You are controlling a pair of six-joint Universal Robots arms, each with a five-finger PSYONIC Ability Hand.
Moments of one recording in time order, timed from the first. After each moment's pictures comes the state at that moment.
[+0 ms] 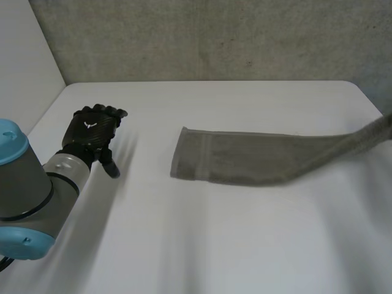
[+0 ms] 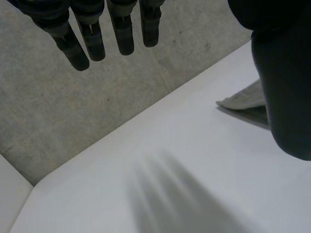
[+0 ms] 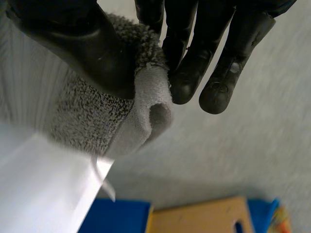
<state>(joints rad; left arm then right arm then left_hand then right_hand) 4.39 -1.85 -1.74 3.47 -1.52 3.41 1.48 -0.96 1.06 0.00 1.49 2.28 0.27 0.25 0.24 0.26 0.22 1.30 1.30 1.32 1.34 1.16</state>
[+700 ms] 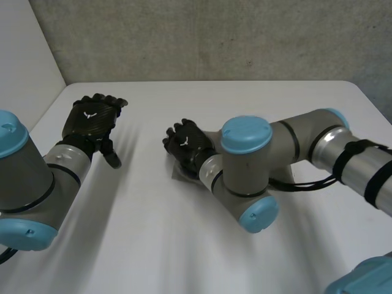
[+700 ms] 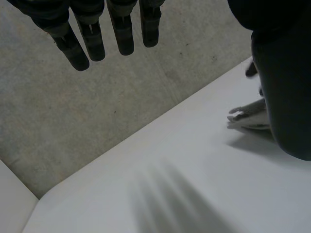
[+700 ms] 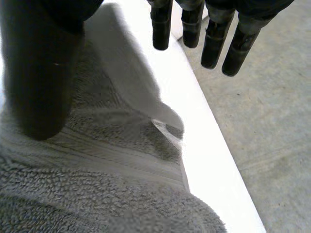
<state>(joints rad) 4.38 -1.86 -1.69 3.48 -1.53 3.40 2.32 -0.64 0.84 0.00 1.43 2.43 0.27 0.25 0.24 0.26 0.22 0.25 0.24 0.24 0.25 0.06</state>
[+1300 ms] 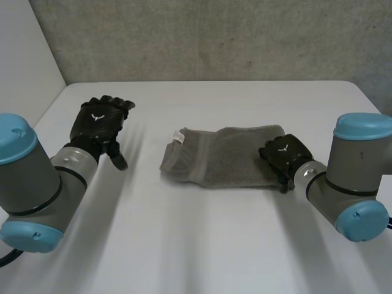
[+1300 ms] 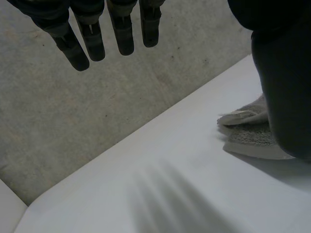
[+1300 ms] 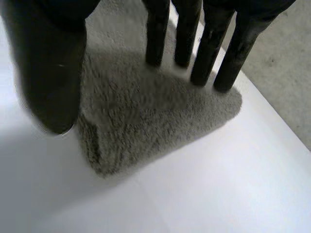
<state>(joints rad) 4.35 -1.88 -1.69 3.49 -1.53 3.40 1.92 -0.97 1.45 -0.06 1.43 2.54 0.27 0.25 0.24 0.26 0.22 0.52 0.53 0.51 0.51 0.35</state>
